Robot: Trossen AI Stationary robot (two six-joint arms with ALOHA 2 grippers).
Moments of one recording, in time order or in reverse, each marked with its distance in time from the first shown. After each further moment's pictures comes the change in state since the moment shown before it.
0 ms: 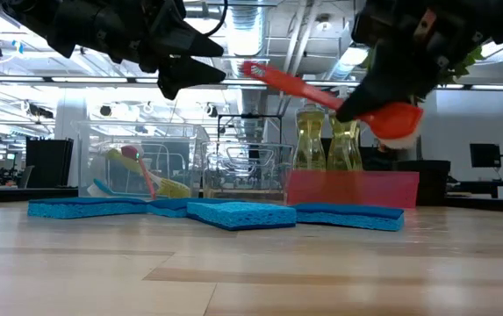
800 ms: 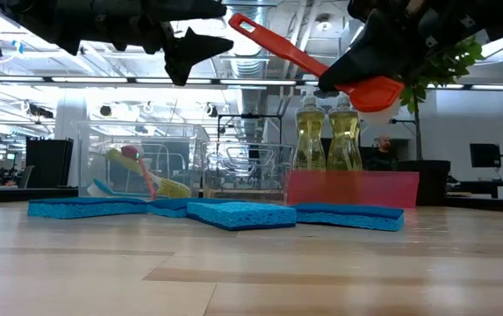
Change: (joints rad) left arm -0.028 0.024 -0.001 0.170 0.083 -0.046; right arm 0.009 0.002 0.002 0.158 -0.005 -0.109
